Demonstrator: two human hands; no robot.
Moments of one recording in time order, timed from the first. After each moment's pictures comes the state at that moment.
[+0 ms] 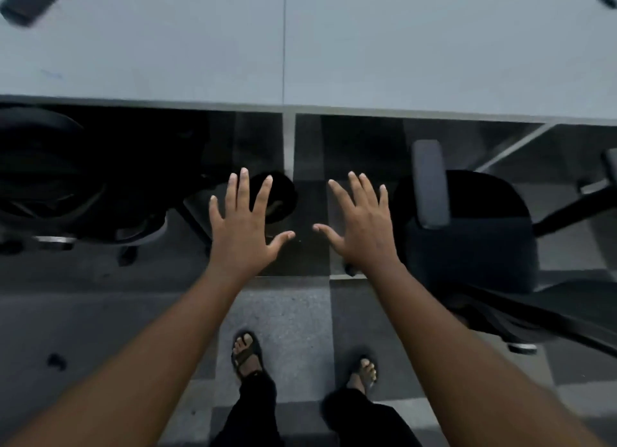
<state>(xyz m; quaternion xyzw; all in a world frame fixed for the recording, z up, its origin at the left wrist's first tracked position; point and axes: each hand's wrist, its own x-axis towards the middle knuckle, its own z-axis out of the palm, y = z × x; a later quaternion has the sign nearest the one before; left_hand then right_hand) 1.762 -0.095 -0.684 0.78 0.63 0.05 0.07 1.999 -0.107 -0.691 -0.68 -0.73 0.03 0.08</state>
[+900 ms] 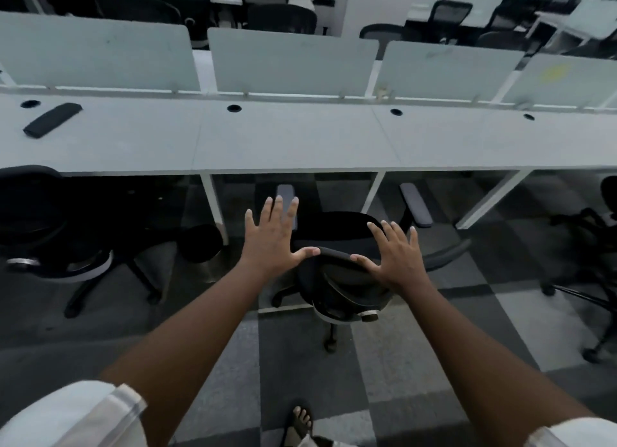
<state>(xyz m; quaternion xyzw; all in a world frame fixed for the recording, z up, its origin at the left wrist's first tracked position) 2.066 -0.341 -0.461 0.85 0.53 0.06 0.05 2.350 -0.418 -0.491 -0.74 -0.67 -0.04 0.04</state>
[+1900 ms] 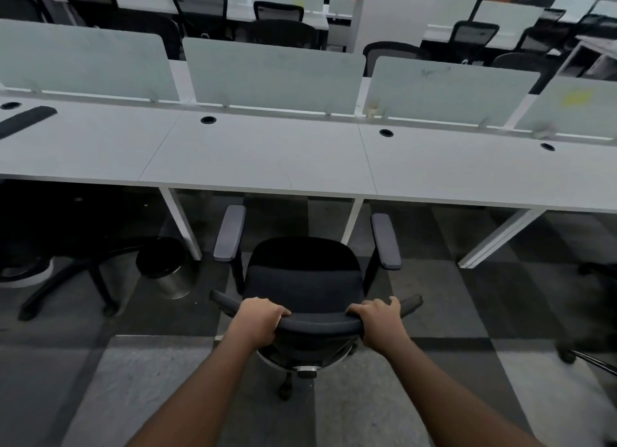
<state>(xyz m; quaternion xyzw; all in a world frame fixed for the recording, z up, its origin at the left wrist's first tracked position) 2.298 -0.338 -0.574 0.85 0.49 -0.19 0.11 2.580 -0.381 -0.581 -0.67 -0.72 0.11 -0.17</state>
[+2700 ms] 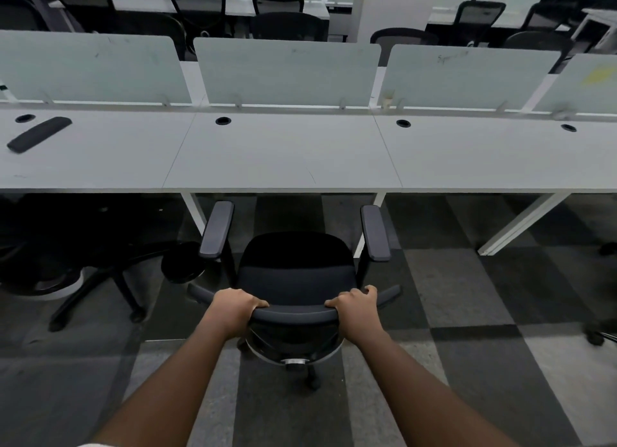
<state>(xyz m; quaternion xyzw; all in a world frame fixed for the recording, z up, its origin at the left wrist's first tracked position) 2.150 -0.298 -0.562 0.84 0.50 -0.20 0.07 2.421 -0.349 -0.567 -0.68 -0.72 0.09 -0.15</state>
